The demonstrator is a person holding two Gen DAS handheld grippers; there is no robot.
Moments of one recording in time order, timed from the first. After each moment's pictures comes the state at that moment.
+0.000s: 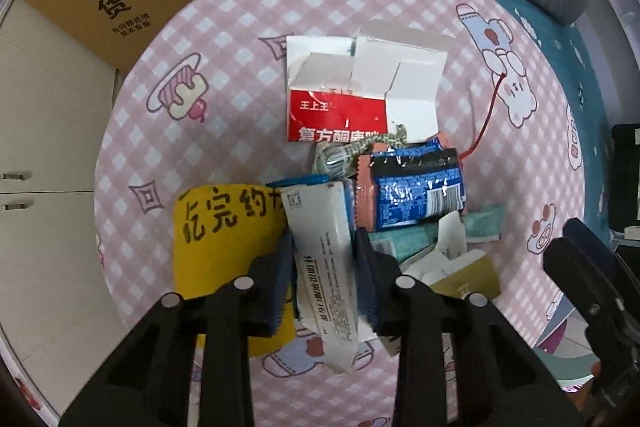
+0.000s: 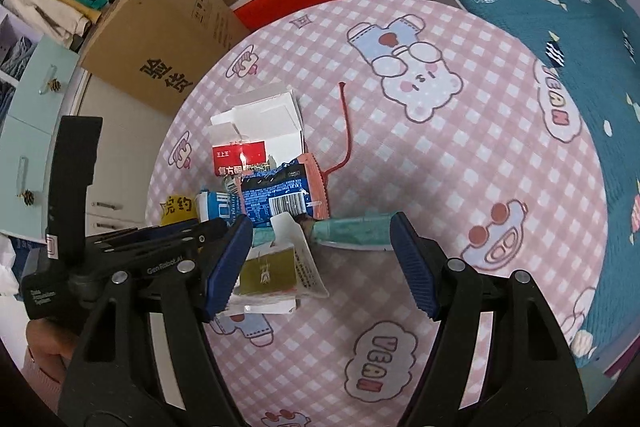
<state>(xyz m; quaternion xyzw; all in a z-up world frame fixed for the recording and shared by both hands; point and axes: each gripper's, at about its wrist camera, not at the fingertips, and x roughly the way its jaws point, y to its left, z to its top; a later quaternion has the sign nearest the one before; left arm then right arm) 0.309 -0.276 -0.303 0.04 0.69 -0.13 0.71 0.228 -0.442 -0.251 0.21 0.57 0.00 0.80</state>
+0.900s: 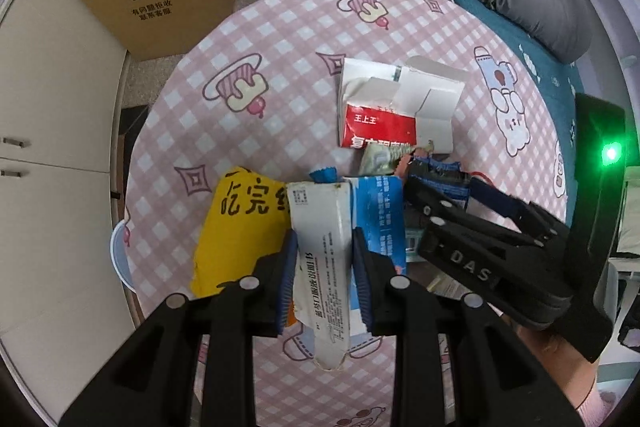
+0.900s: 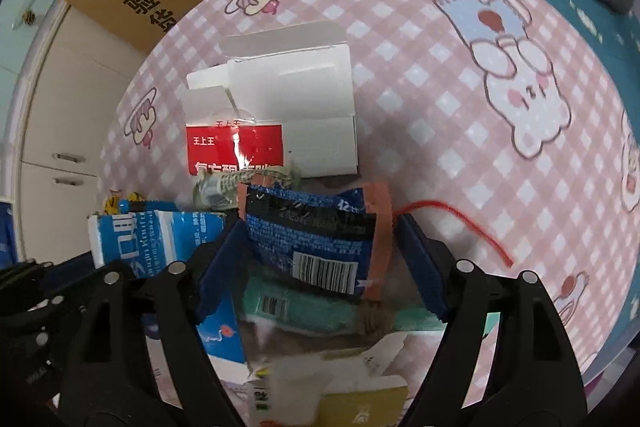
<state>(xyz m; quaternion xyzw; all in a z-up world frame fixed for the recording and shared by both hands) 0.309 -0.238 -0.284 -0.02 0.69 -0.11 0.72 0.298 -0.384 -0.317 0.10 0.63 0.01 0.77</state>
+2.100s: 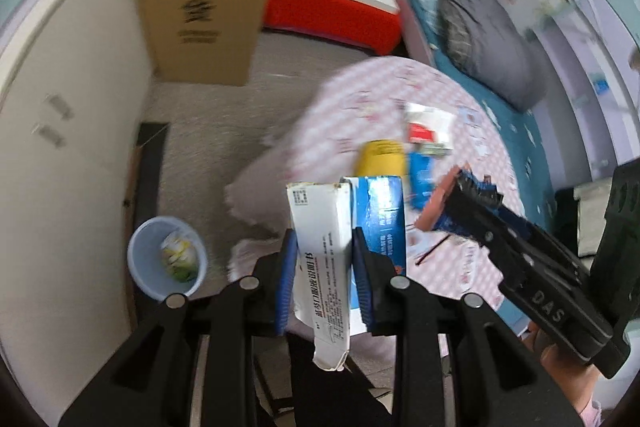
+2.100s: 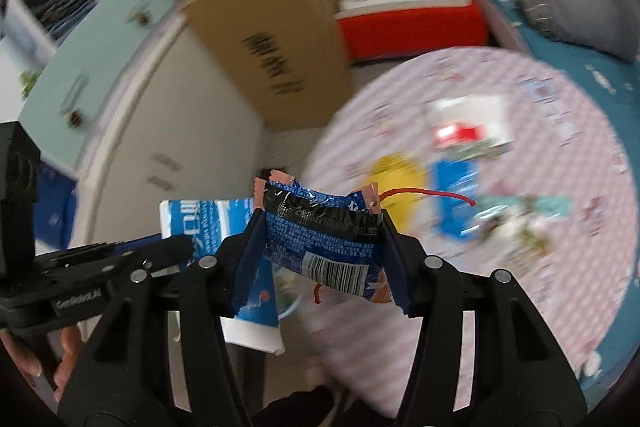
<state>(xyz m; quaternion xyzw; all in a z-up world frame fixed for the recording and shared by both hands) 0.201 -0.007 -0.181 -0.11 0.60 -0.13 0.78 0.177 -0.174 -0.172 0.14 0.51 0.10 0.84</state>
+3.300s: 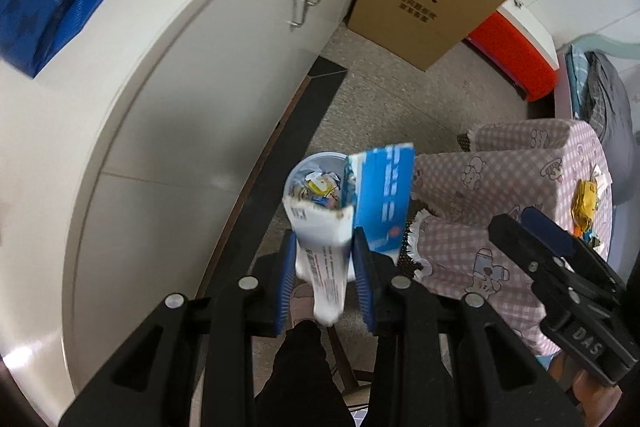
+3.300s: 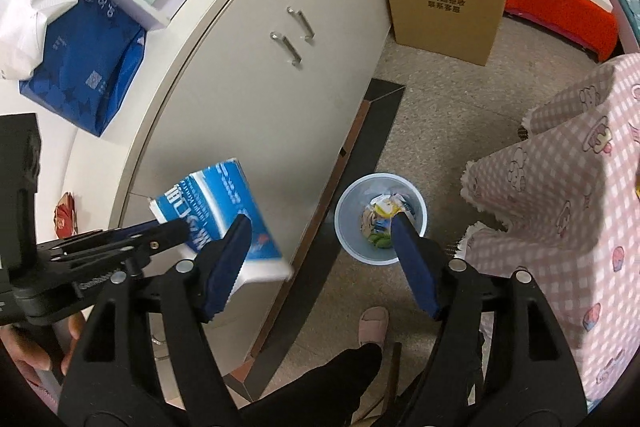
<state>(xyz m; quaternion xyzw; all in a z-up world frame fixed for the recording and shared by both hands) 0.107 0.304 -0.261 -0.17 0.65 0.09 0.73 0.159 0.114 -0.244 0.04 0.59 0.23 0.77</state>
